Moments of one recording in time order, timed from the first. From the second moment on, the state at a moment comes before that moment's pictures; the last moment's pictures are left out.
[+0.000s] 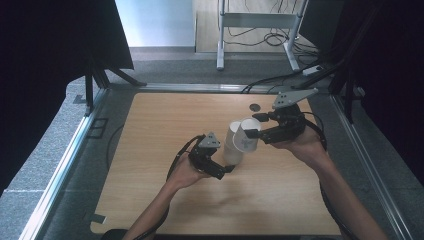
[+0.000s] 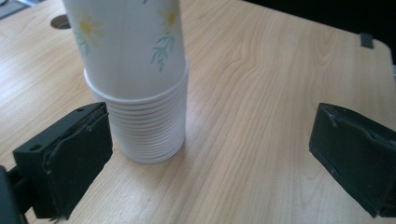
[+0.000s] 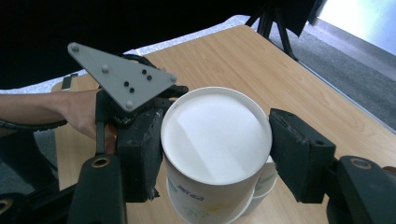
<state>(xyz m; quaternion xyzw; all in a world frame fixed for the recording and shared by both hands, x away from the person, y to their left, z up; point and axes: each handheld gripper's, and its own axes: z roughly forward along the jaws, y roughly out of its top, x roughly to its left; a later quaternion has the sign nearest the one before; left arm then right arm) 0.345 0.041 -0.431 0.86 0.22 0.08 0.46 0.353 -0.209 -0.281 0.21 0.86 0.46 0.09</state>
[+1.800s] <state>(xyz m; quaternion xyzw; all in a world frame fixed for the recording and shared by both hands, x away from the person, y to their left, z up) 0.305 0.028 -0.480 0.86 0.16 0.05 0.49 0.319 -0.190 -0.388 0.17 0.87 0.47 0.03</state>
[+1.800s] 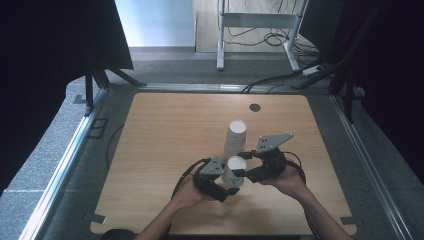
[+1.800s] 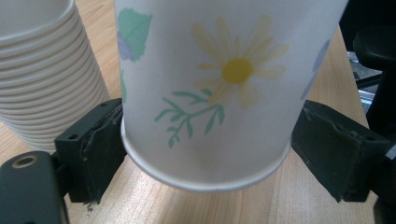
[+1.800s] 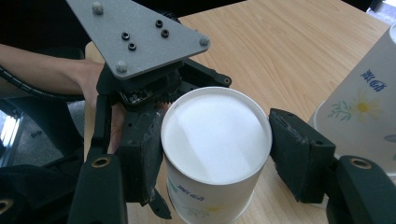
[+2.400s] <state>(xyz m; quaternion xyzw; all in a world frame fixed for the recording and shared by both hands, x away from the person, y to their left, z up) 0.302 0.028 -0.483 0.85 0.16 0.06 0.49 0.316 -0.188 -0.390 0.16 0.87 0.47 0.03</state>
